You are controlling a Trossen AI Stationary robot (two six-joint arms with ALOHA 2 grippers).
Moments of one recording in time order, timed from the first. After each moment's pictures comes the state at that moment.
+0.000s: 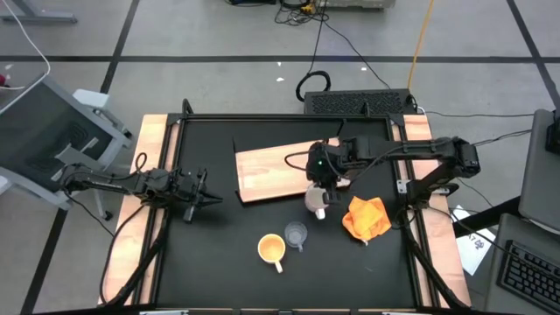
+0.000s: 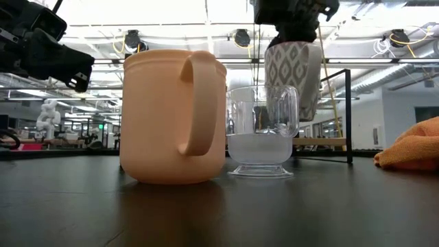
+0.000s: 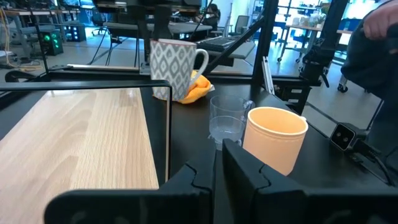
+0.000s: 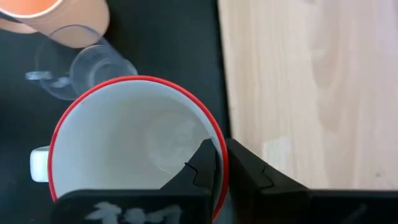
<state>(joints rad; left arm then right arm) -0.11 0.20 0.01 0.11 0.08 -0.08 -0.09 1.52 1.31 -0.91 -0.13 -0.13</state>
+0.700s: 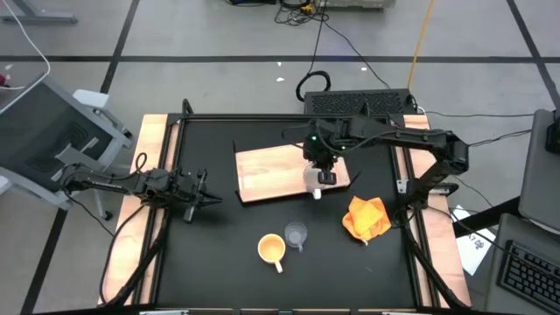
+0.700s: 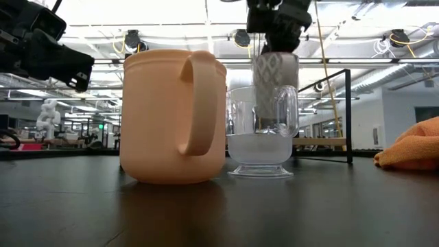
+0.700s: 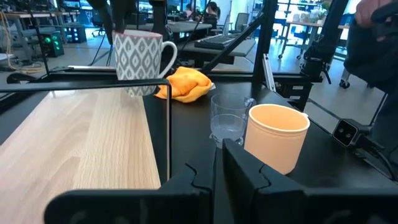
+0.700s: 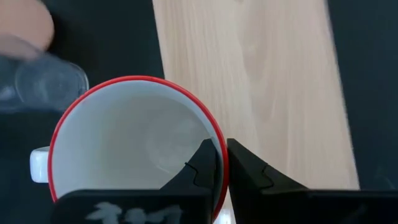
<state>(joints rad) -0.11 0.20 0.01 0.10 0.08 -0.06 -0.25 1.62 1.46 -1.03 -0.13 -0.22</state>
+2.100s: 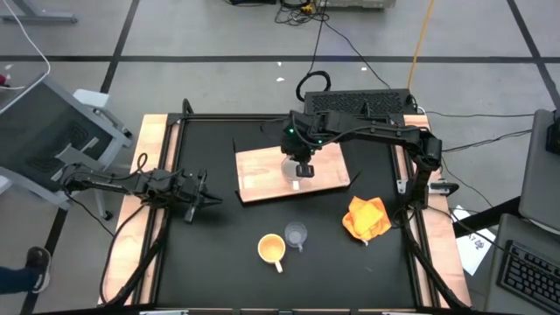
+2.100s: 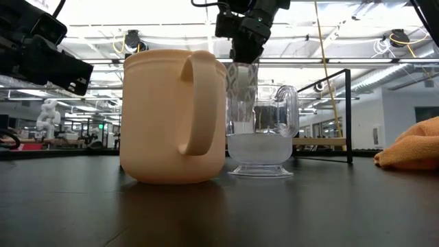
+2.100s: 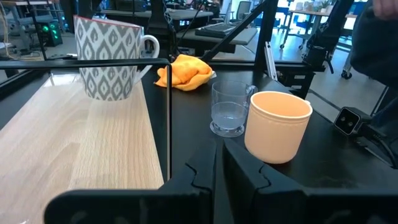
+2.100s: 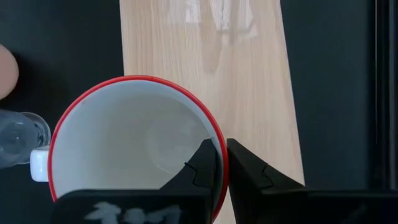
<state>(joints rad) -0.11 0.20 0.01 0.06 0.08 -0.06 -0.26 1.84 1.71 -0.97 -0.11 -0.32</state>
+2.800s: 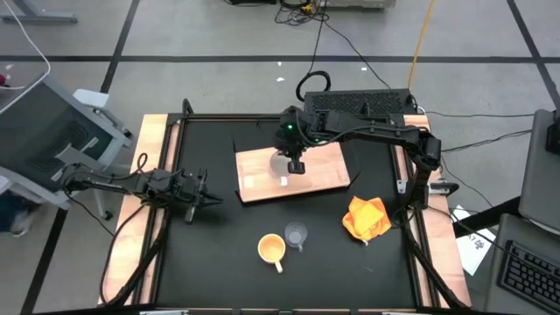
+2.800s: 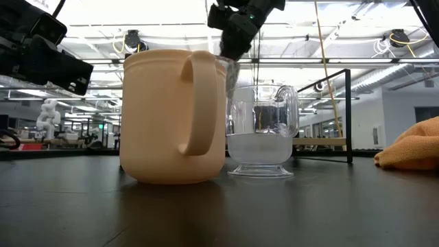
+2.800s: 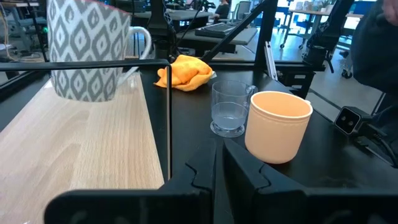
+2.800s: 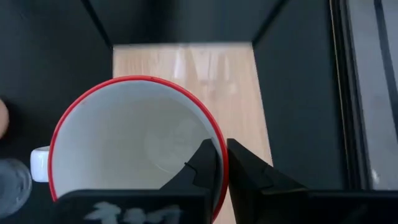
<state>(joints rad) -0.11 0.20 0.01 0.06 0.08 -0.06 -0.25 1.85 1.72 -0.77 -0.13 -0.33</state>
